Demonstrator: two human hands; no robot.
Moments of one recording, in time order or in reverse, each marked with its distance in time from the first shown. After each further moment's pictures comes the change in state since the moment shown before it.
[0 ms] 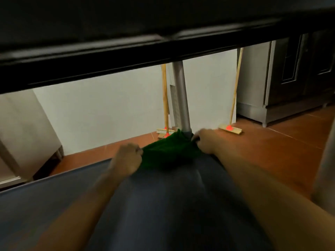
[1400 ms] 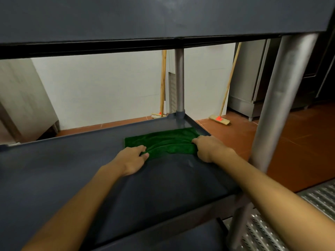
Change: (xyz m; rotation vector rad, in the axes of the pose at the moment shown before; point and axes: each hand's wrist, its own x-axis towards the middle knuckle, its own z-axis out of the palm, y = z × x) left_hand -0.138 0.013 0.008 -0.058 -0.337 0.037; right_hand -0.144 -0.009 0.018 -0.367 -0.192 -0.023
